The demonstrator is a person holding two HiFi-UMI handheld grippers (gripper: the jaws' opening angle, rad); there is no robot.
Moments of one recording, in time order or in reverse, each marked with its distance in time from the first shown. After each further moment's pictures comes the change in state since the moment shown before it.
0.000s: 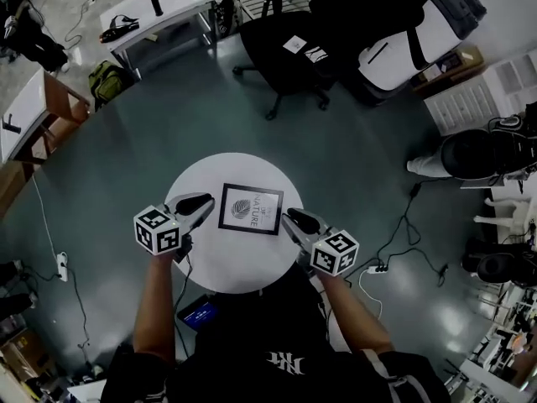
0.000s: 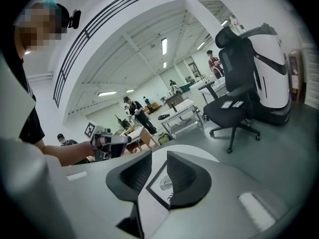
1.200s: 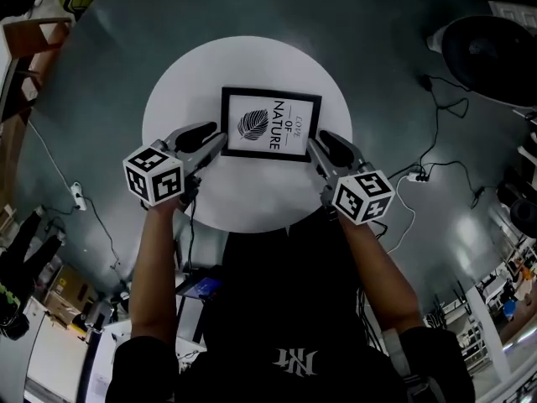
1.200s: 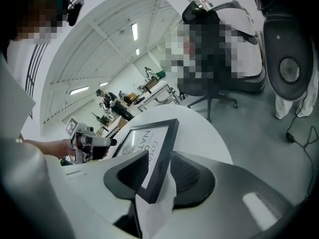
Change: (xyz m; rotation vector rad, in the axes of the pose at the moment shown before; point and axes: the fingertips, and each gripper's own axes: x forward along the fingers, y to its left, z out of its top) left arm 0.088 0.091 -0.164 -0.196 0.274 0.049; right arm 0.072 -0.119 -0.164 0.208 0.148 -0.196
